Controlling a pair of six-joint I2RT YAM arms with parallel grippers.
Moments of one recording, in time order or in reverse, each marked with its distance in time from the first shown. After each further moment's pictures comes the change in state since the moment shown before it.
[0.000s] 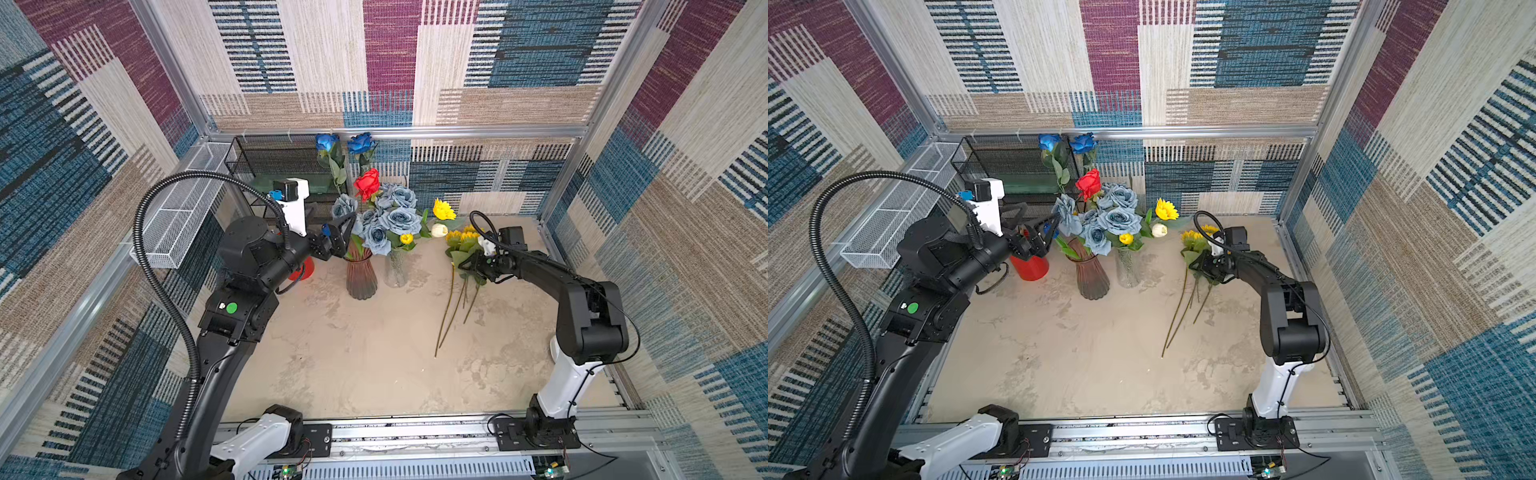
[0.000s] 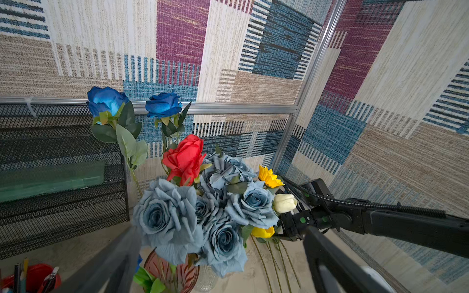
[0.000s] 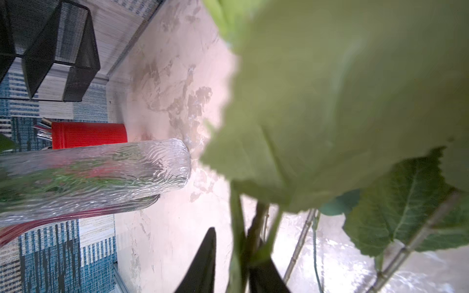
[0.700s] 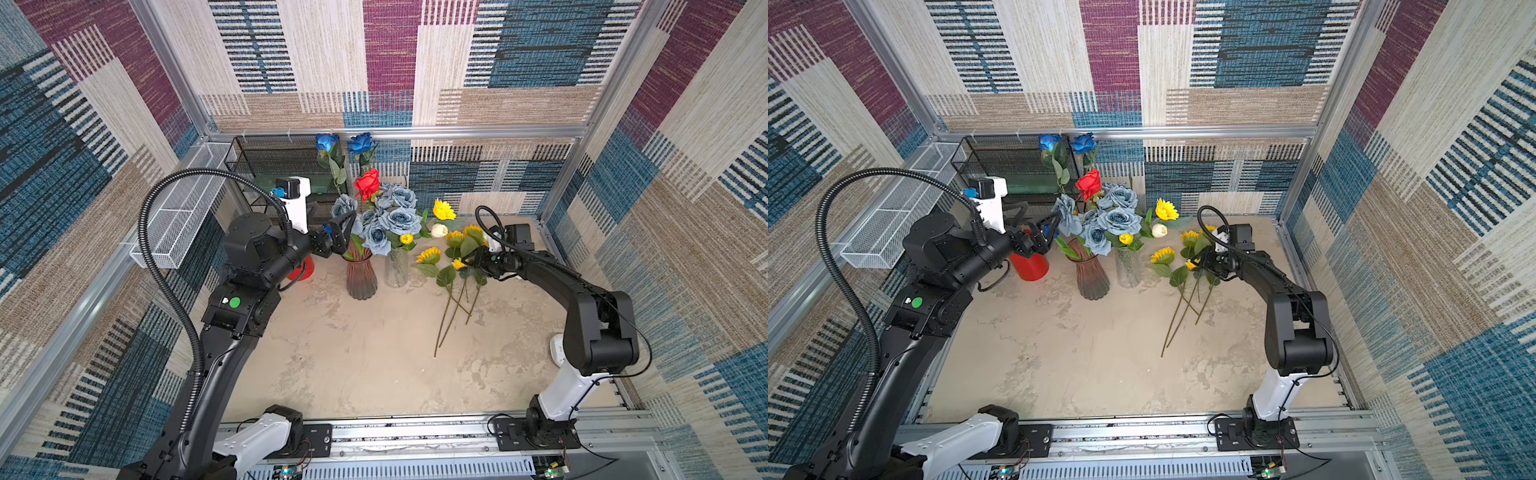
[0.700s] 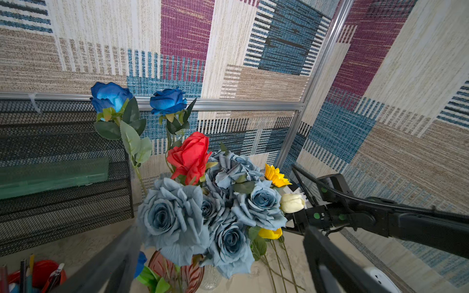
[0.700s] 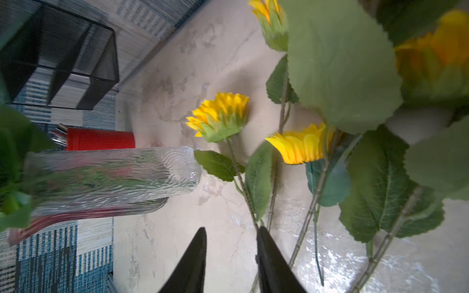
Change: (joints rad) left arm 0.019 0.027 0.007 -0.014 -0.037 0.004; right arm -0.006 -0.135 -0.038 0.045 0.015 0.026
